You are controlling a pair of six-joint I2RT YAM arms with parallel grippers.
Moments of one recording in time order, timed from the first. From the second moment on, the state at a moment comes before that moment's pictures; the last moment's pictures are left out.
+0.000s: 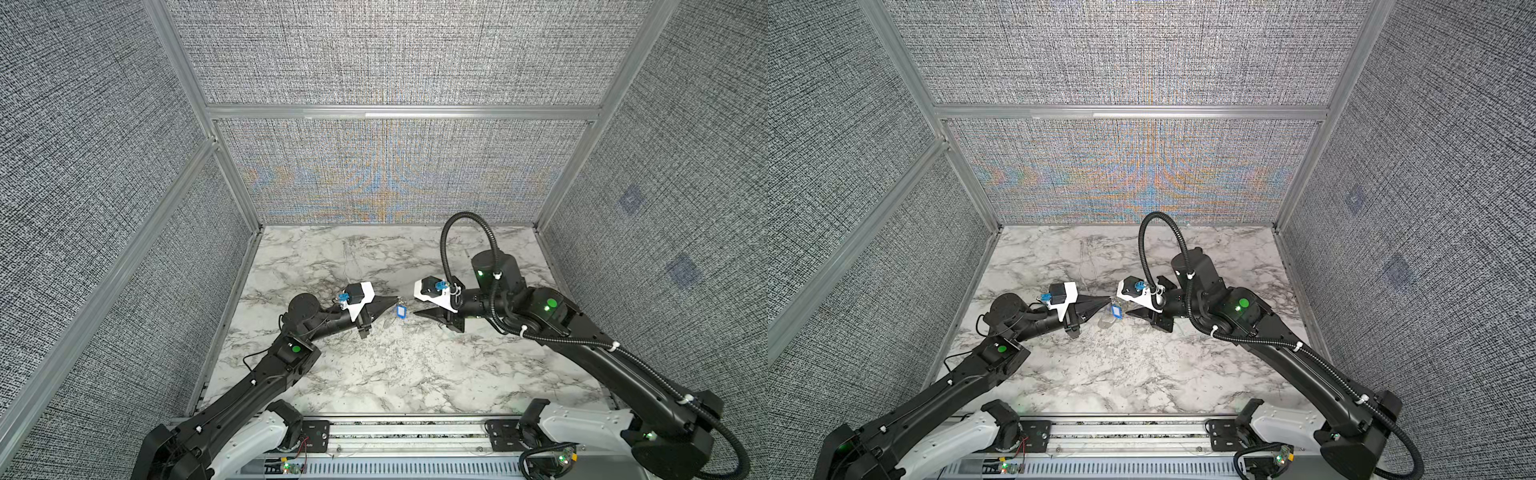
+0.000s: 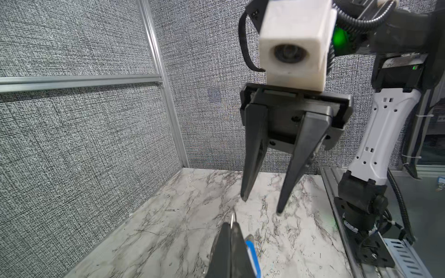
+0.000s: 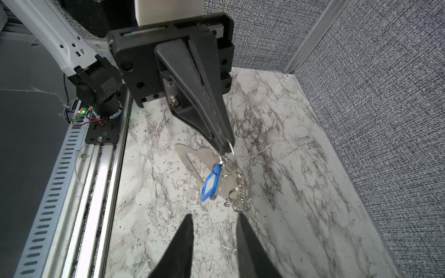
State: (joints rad) left arm -0.62 0.94 0.57 0.51 0.71 0.05; right arm 0.78 1.17 1.29 -0.68 -0.42 -0.56
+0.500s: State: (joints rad) left arm -0.62 0.95 0.58 0.51 0.76 0.05; right arm 0.78 1.23 1.33 -0.67 -0.46 -0.60
